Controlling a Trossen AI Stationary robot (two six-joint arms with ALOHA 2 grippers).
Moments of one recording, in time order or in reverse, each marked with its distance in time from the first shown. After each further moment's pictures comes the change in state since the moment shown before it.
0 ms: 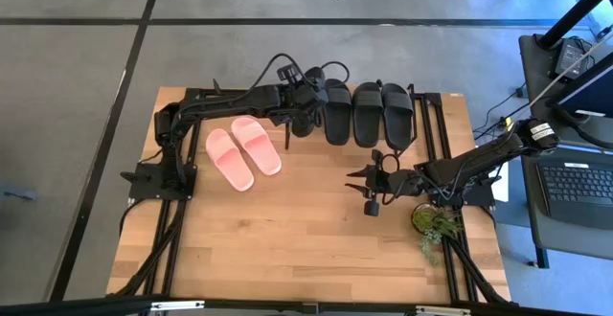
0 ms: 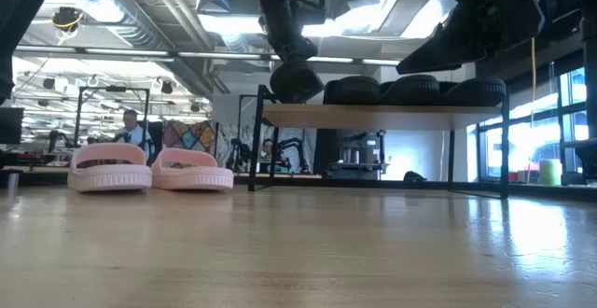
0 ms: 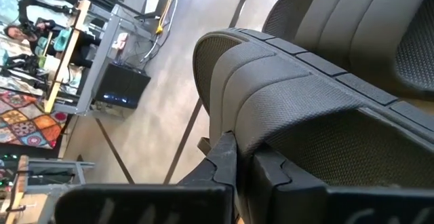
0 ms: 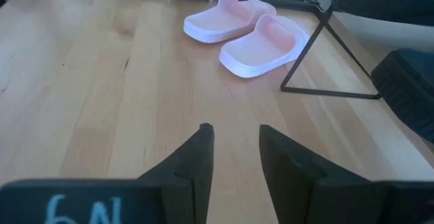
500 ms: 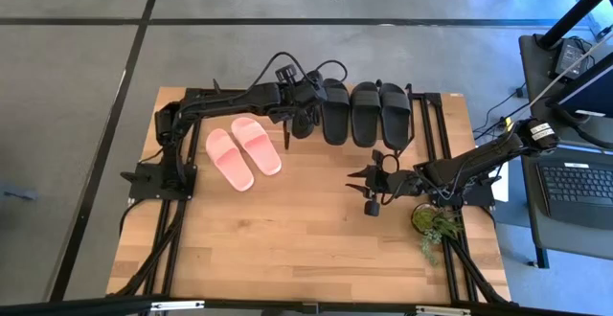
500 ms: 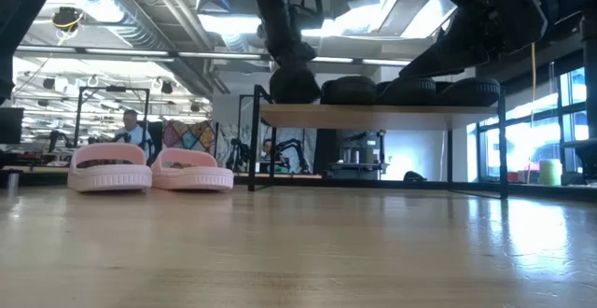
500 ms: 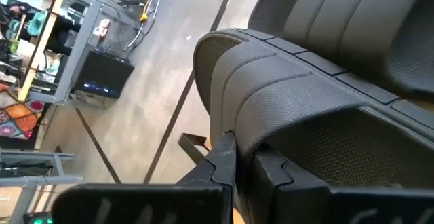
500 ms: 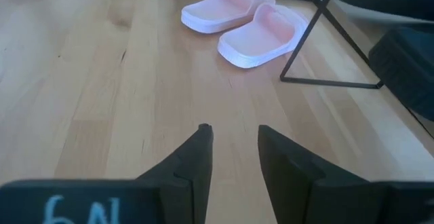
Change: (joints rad) left arm 0.023 0.009 0.000 -0.044 0.061 -0.061; right arm 0.000 0.000 0.000 -0.036 0.000 0.029
